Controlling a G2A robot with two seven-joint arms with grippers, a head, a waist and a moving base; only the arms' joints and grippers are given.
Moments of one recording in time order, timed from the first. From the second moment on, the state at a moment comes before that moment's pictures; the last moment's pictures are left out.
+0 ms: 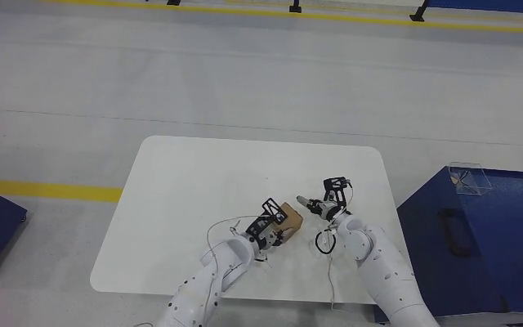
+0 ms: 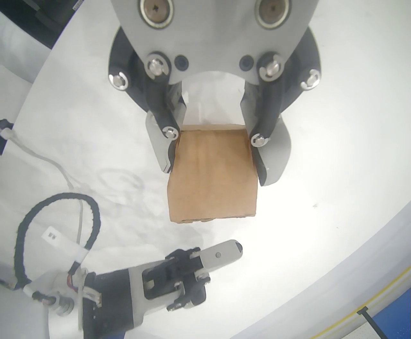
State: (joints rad) left arm 1.09 -1.52 -0.98 -1.29 1.51 -0.30 -0.28; right arm -0.97 -1.29 1.24 -0.91 -0.91 -0.34 0.16
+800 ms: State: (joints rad) left arm 1.04 -1.54 -1.19 -1.16 0.47 -0.01 -0.63; right arm -0.97 -1.29 1.24 -0.91 -0.91 -0.34 0.16
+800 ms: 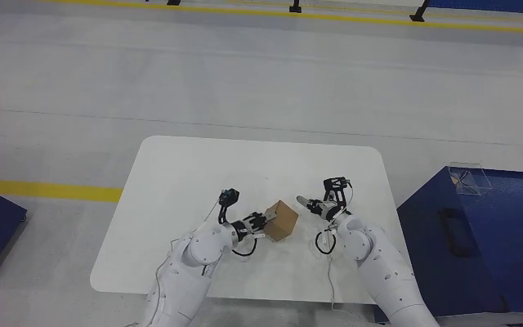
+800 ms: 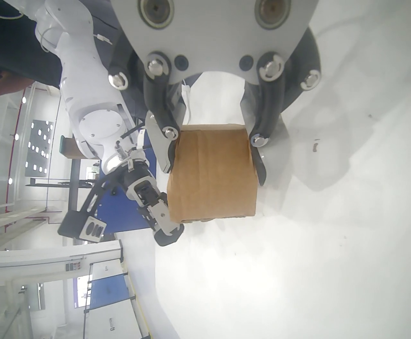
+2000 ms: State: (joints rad) left arm 1.18 -1.52 -1.02 -1.44 1.15 -0.01 -0.08; right arm -0.97 -1.29 1.24 -0.91 -0.91 -0.34 0.16
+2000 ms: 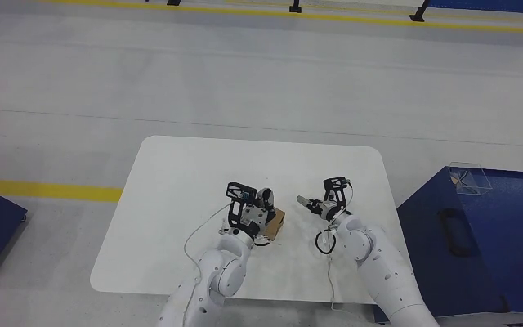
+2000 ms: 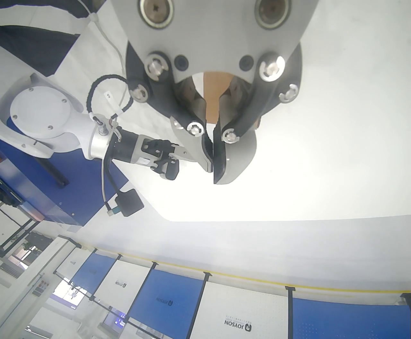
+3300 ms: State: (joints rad) left arm 1.11 -1.54 -0.96 -1.31 1.15 0.02 -0.26; right arm -0.97 -1.29 1.24 -0.91 -0.91 -0.34 0.16
